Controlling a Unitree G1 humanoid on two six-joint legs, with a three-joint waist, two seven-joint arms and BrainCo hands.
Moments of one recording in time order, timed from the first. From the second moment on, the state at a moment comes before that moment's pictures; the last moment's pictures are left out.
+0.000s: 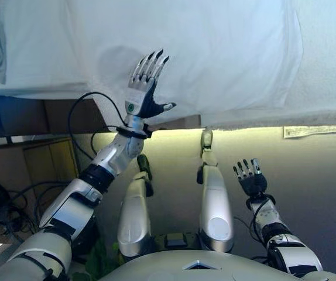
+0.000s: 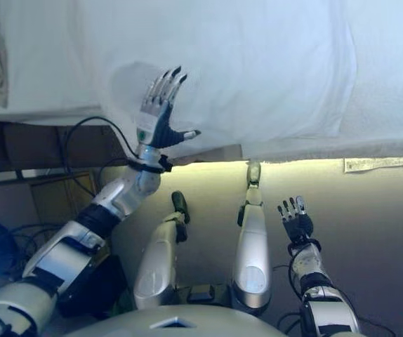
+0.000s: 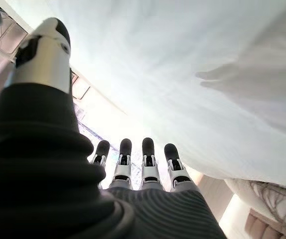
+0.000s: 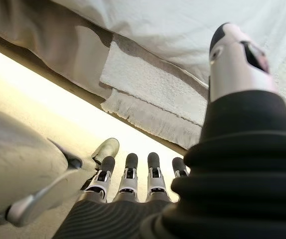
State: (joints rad) left arm -0.63 0.38 -0.58 0.46 0.66 -0.11 0.77; right arm -0.17 -0.29 -0.02 0.96 1.26 -0.11 0.35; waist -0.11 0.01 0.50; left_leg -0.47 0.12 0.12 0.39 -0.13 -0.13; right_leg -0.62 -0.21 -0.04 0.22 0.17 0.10
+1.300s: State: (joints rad) left arm -0.86 0.39 -0.65 0.73 0.85 0.25 0.83; right arm -0.17 -0.33 0.01 0.93 1.53 -0.15 0.48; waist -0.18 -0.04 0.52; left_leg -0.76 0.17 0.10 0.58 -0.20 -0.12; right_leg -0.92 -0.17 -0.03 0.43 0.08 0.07
